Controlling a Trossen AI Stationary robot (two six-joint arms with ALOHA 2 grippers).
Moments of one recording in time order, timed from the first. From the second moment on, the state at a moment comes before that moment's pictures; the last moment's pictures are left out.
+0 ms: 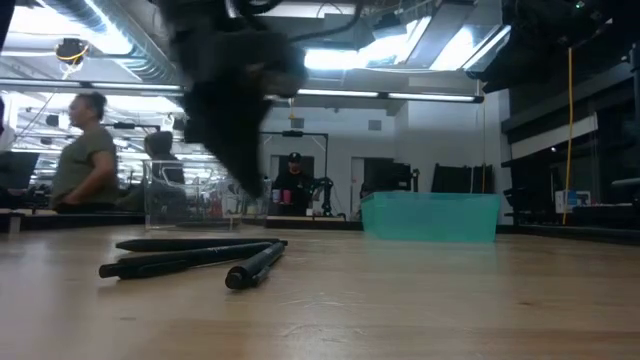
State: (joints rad) left arm -0.29 1.81 1.20 -0.60 -0.22 -0.80; right arm -0.28 0.63 0.74 -0.66 0.18 0.18
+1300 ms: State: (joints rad) left arm -0.19 1.81 1.26 -0.86 -0.01 -0.83; right arm -0.28 0.63 0.74 -0.68 0.18 0.16
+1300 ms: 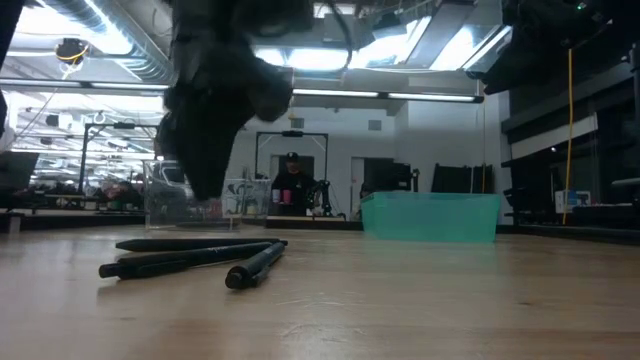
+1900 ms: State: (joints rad) left arm -0.21 1.84 1.14 -0.73 -0.04 -0.81; right arm -0.28 0.63 0.74 -0.68 0.18 0.16
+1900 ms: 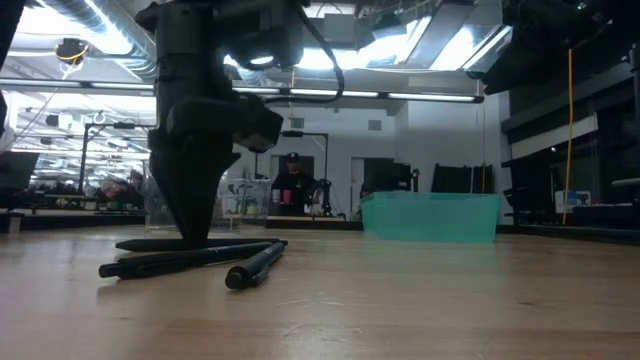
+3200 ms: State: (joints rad) left arm -0.21 1.71 1.20 -0.76 -0.24 -0.69; right arm -0.28 0.63 0.74 -0.68 0.18 0.16
